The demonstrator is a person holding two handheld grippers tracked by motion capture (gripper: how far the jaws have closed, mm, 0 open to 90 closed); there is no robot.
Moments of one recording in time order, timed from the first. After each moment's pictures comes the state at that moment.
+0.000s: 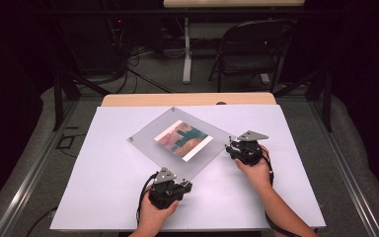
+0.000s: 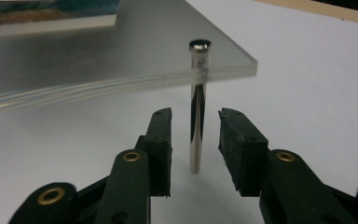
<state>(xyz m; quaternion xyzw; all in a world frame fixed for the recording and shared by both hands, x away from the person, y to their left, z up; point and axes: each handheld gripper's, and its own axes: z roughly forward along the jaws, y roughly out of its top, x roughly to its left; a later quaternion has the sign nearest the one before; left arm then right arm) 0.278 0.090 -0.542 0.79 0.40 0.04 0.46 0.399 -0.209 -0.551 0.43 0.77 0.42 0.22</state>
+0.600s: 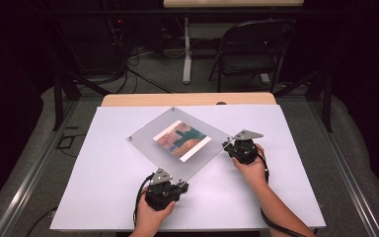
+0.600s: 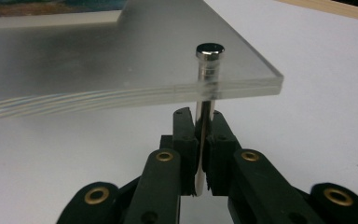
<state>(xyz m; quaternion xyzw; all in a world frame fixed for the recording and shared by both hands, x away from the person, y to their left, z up) 0.274 0.097 -0.542 0.79 0.41 0.05 0.45 0.406 -0.200 -0.555 0.41 0.78 0.42 0.21</state>
